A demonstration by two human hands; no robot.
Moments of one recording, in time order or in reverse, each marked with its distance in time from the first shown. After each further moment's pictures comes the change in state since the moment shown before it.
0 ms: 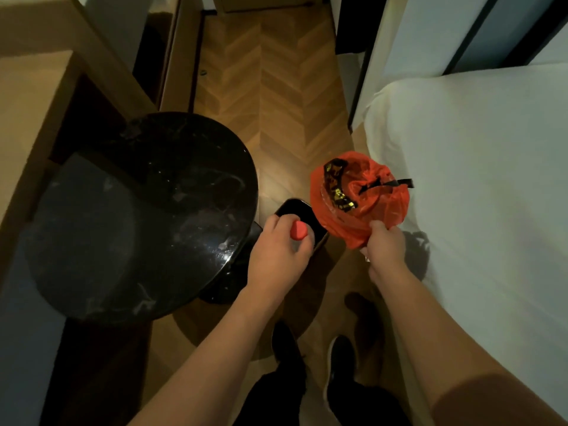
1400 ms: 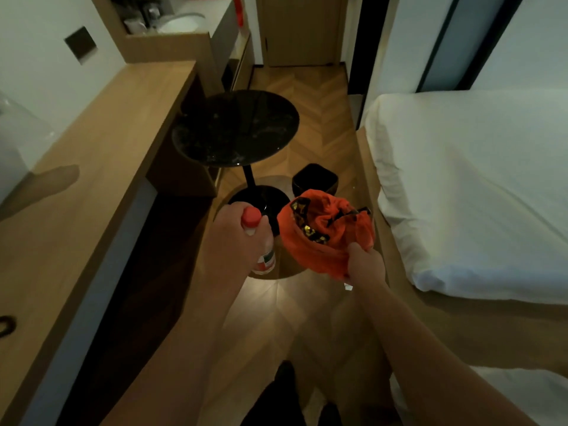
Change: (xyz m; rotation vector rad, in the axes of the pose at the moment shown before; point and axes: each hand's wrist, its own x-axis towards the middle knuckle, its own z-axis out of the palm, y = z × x) left_hand -0.618 -0.011 -0.163 0.016 0.428 0.001; right_hand -0.507 0.275 -0.282 -0.138 -0.224 -0.105
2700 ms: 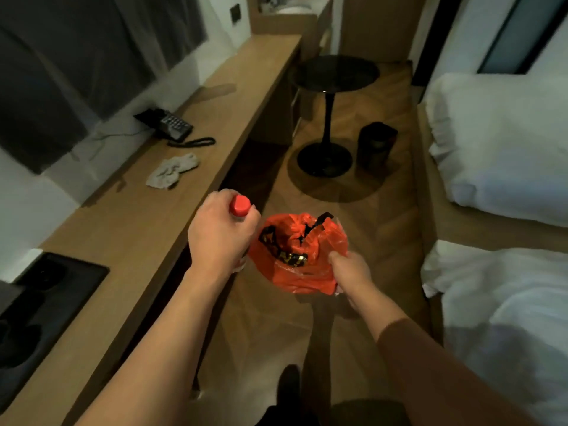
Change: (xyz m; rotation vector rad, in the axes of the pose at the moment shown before) left_hand -0.642 -0.104 -0.397 0.172 0.209 -0.161; right_hand -0.597 0.408 -0.057 -0.352 -0.310 -0.132
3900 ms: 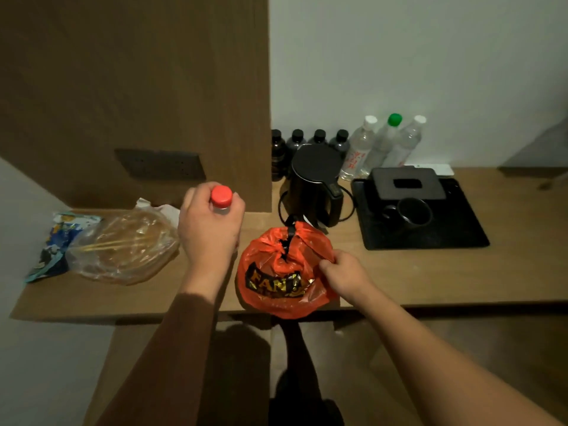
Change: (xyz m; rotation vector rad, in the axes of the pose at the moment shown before) left_hand -0.395 -0.475 -0.415 0.172 1.034 -1.015; right_hand -0.418 0.100 0.566 -1.064 -1.163 -0.595
